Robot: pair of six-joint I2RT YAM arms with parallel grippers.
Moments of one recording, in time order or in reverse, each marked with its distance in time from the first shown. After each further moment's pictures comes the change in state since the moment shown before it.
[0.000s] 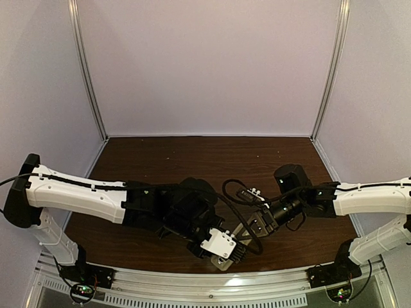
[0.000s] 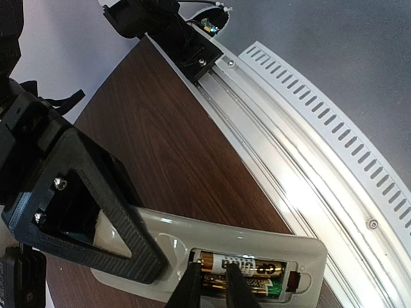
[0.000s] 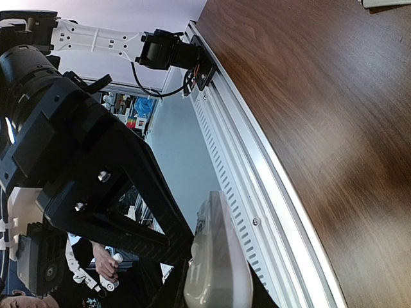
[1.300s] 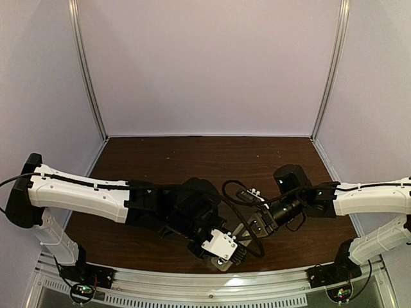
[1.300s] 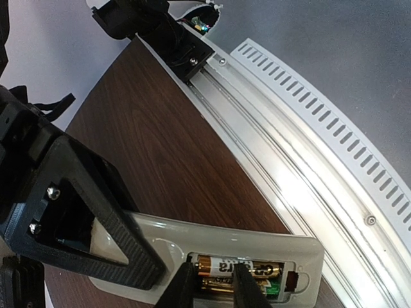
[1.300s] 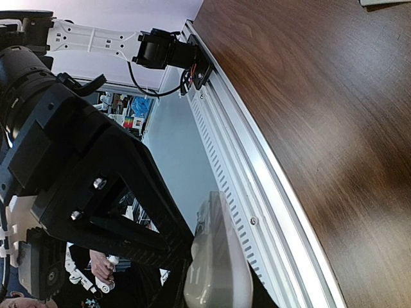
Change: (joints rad) left arm -0.002 0.023 0.034 -0.040 0.010 0.030; right arm 0.006 0.000 0.003 -0.019 0.014 -0.009
